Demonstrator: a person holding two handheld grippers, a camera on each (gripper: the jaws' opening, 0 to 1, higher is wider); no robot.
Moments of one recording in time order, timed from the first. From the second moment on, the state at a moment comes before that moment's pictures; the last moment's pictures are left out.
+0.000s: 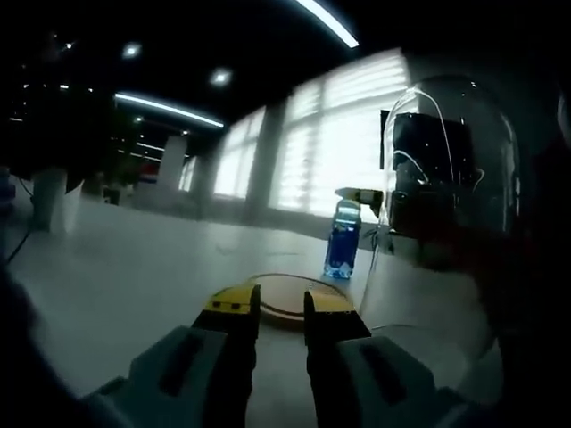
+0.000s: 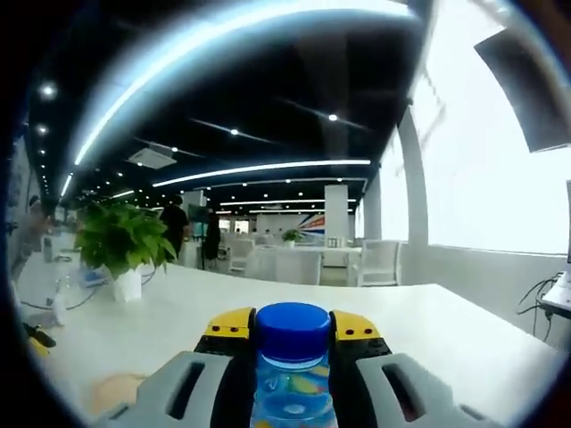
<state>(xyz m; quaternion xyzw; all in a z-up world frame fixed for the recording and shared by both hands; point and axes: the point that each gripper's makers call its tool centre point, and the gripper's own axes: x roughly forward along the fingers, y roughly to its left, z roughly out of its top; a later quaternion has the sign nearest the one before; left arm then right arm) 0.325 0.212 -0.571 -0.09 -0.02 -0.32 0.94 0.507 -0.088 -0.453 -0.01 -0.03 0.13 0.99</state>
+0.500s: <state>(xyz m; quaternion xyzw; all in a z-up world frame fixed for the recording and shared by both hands) 0.326 0.213 -0.573 -0.09 -0.01 -0.32 0.94 0.508 -0.086 -0.453 -0.03 -0.03 0.12 0.99</state>
